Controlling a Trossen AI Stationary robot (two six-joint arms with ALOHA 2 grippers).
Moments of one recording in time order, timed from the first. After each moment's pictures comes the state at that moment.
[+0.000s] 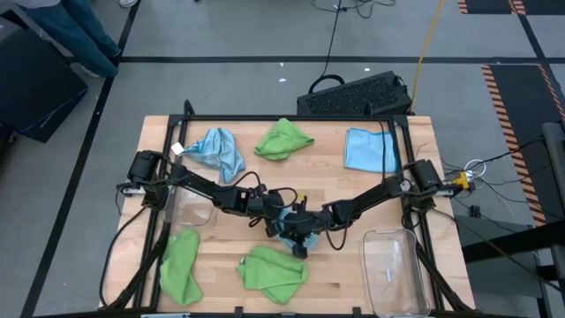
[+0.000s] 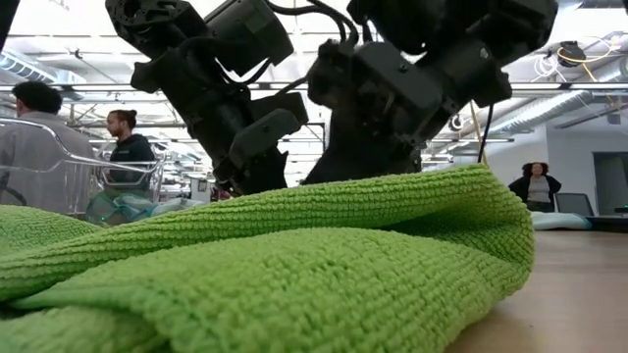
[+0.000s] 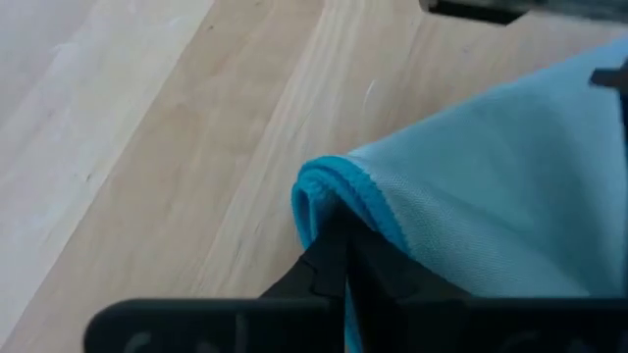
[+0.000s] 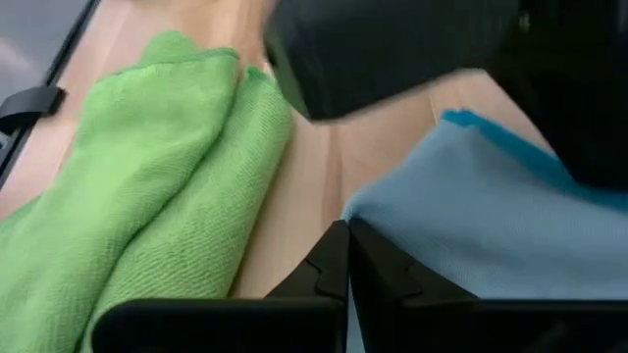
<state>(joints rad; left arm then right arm) -0.16 1.85 0.95 -0.01 -0.21 -0.48 0.27 1.96 0.96 0.32 0.03 0.38</state>
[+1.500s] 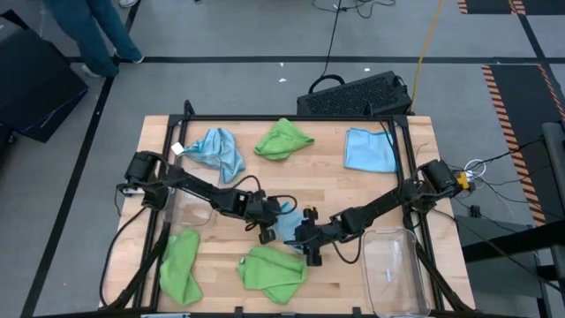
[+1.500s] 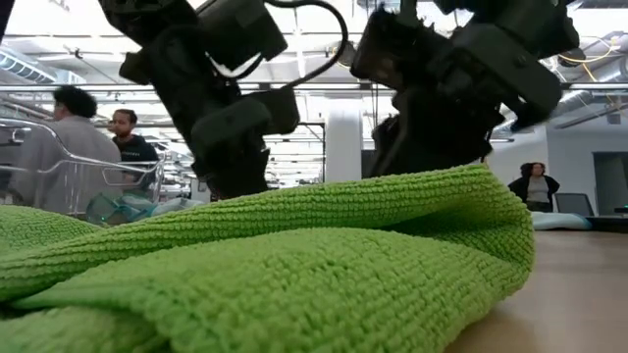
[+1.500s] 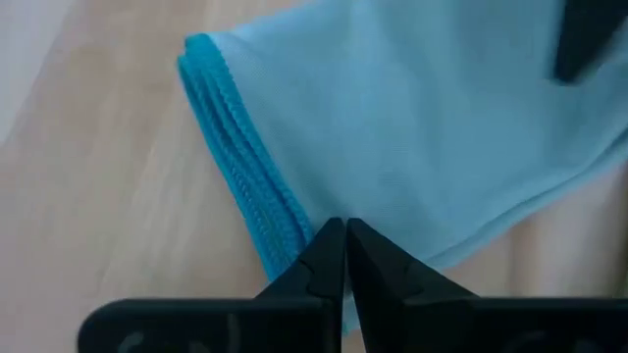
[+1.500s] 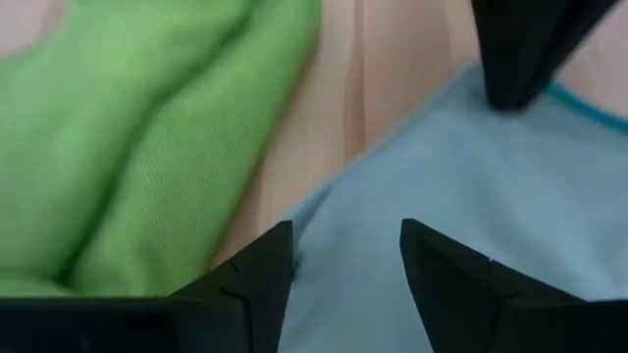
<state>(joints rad) -0.20 1.84 0.96 -0.12 -0.08 -0.44 0.39 1.84 0.96 0.00 0.18 0.29</state>
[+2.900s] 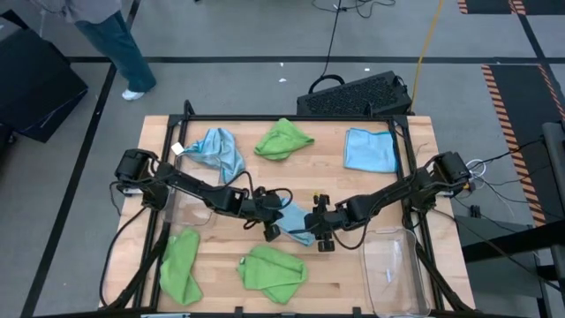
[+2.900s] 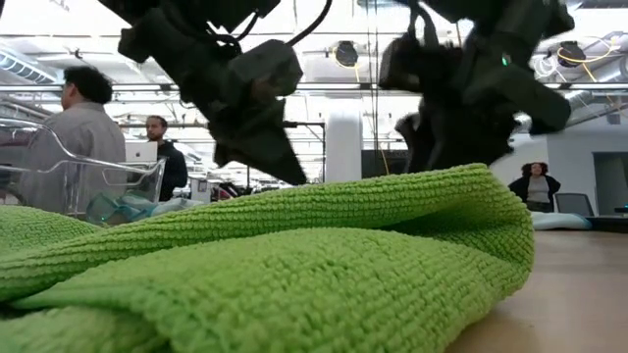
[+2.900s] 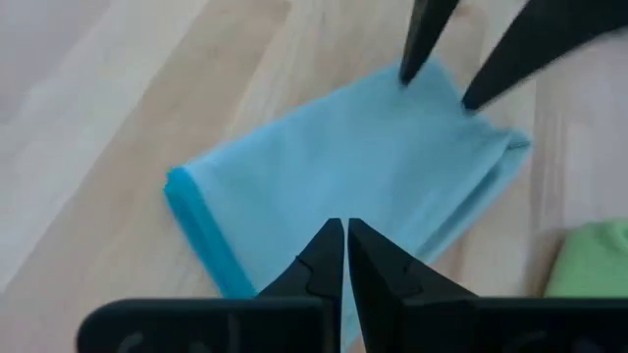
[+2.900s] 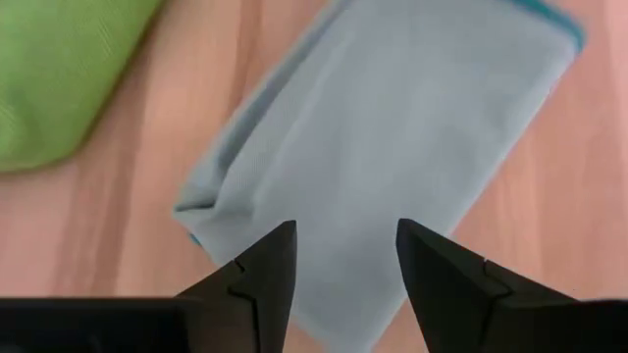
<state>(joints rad) -0.21 1.76 0.95 -0.01 -0.18 -0.53 0.32 1.70 0.92 -0.28 0.18 0.20</state>
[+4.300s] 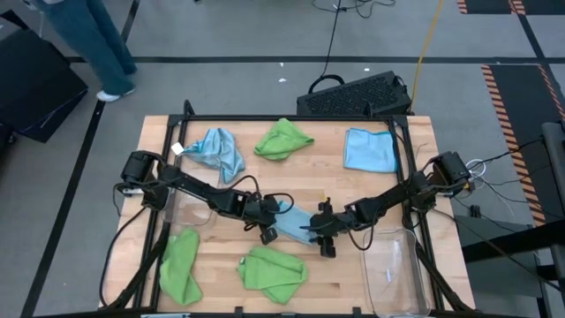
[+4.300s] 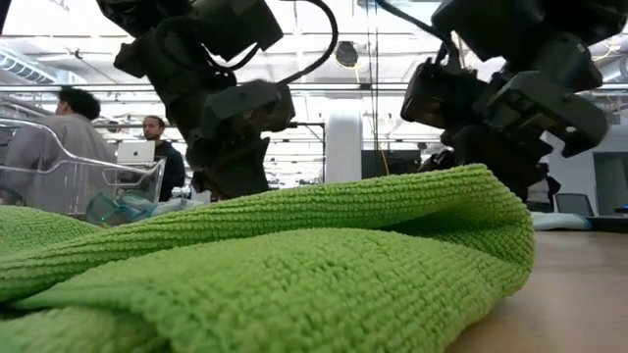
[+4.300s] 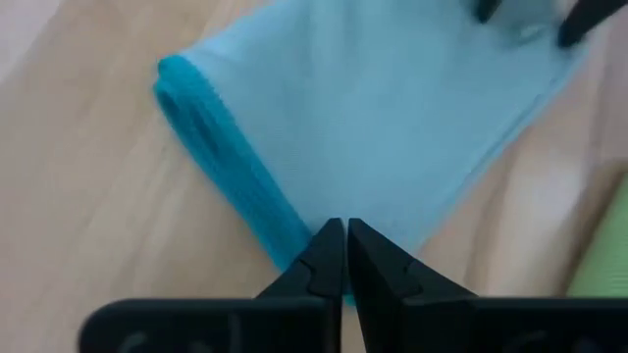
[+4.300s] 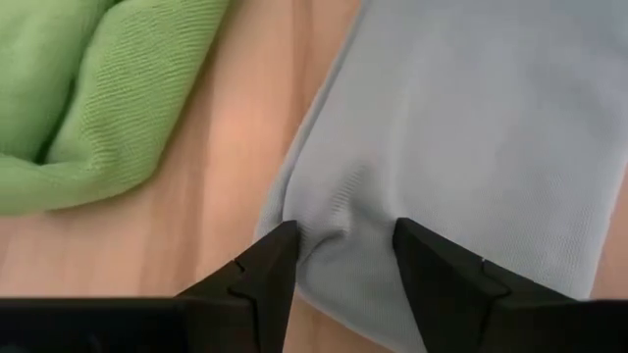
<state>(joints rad) -0.21 1.80 0.95 -0.11 -0.09 -0.62 0.31 1.72 0.65 0.09 0.09 0.38</state>
